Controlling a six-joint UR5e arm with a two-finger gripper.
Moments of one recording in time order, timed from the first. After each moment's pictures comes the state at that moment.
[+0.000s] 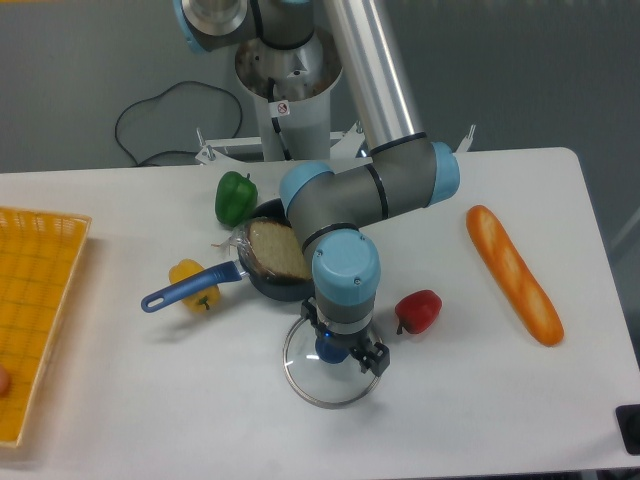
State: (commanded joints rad) arm 2.40 -2.15 -1.50 -1.05 1.57 1.05
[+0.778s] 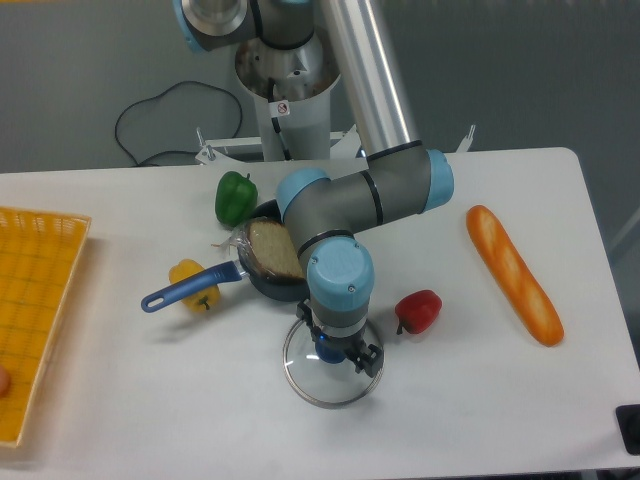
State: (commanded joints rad) arm 2.39 -2.15 -1.52 -1.05 1.57 1.06
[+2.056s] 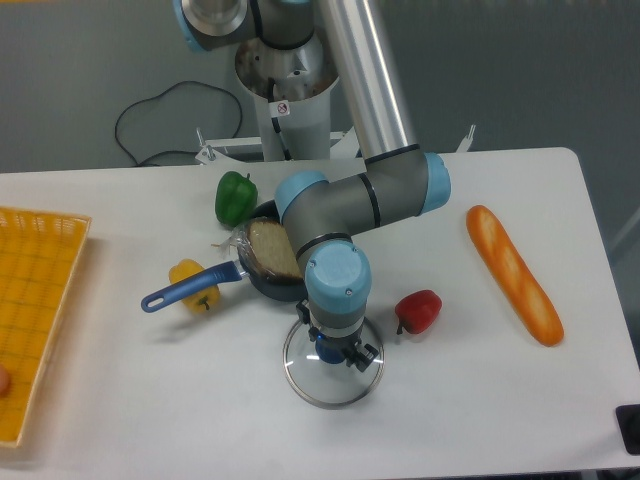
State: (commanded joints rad) arm 2.39 -2.16 -1.52 -1.05 1.57 1.05
